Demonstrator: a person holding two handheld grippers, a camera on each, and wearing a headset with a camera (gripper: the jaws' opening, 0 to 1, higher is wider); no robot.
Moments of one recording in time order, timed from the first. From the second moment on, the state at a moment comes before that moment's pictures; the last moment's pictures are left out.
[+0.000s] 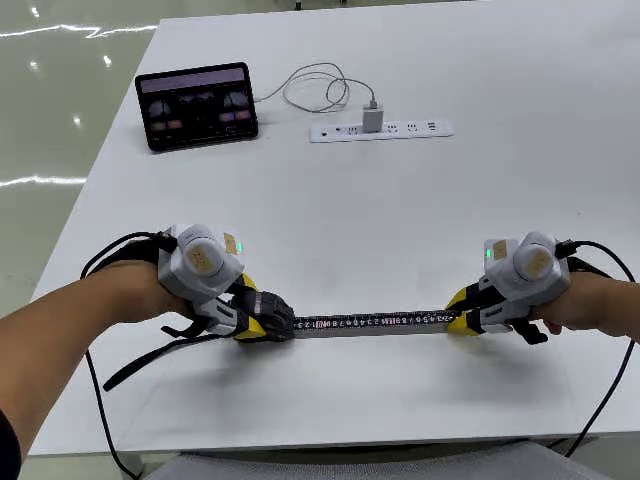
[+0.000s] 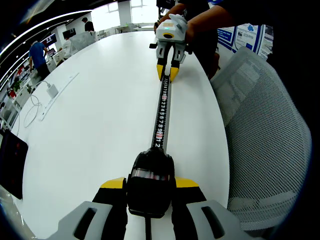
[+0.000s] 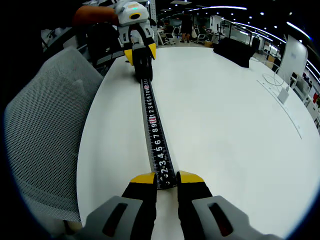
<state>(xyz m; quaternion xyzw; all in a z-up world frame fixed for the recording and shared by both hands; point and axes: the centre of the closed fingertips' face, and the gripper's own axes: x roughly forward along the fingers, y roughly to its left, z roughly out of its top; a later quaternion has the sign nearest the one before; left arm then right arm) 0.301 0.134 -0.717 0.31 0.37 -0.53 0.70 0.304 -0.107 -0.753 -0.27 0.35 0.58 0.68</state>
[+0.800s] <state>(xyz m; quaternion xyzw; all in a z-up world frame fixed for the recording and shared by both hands) 0.300 0.134 -0.717 0.31 0.37 -0.53 0.70 0.303 -0.112 -0.753 -0.27 0.36 0.58 0.68</state>
